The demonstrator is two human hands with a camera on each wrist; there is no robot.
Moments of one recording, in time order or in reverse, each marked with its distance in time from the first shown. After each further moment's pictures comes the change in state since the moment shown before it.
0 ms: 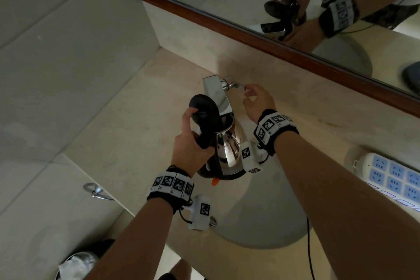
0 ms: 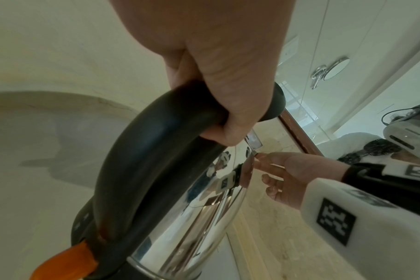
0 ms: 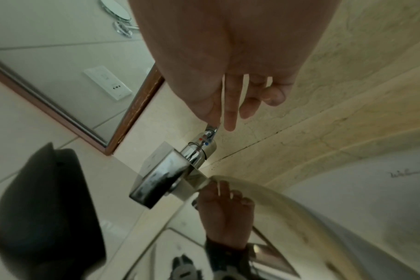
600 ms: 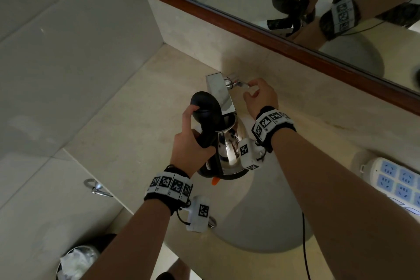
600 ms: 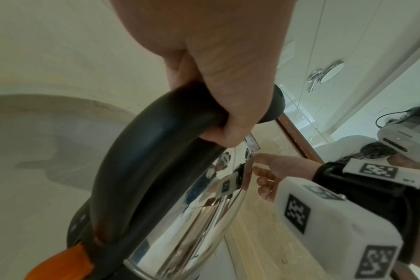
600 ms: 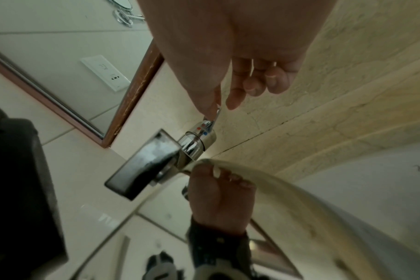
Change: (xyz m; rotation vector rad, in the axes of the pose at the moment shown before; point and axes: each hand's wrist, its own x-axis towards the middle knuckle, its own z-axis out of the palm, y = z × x) left_hand 0.001 0.000 -0.001 0.006 0.009 0.014; right_hand 0.020 0.005 0.014 -0.076 0.100 -0.036
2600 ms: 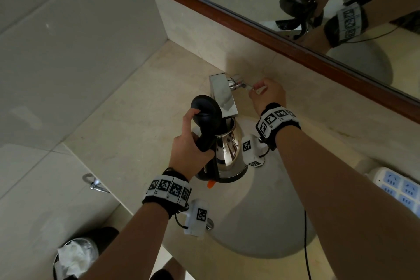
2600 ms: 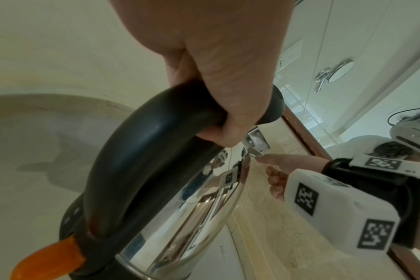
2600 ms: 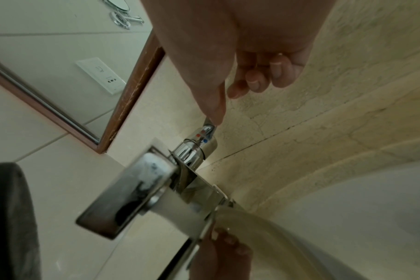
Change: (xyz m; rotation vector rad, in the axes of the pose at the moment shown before) left_hand 0.001 -0.009 0.004 0.043 0.002 -0.024; right_hand 0.013 -0.009 -0.011 -0.002 0.017 0.076
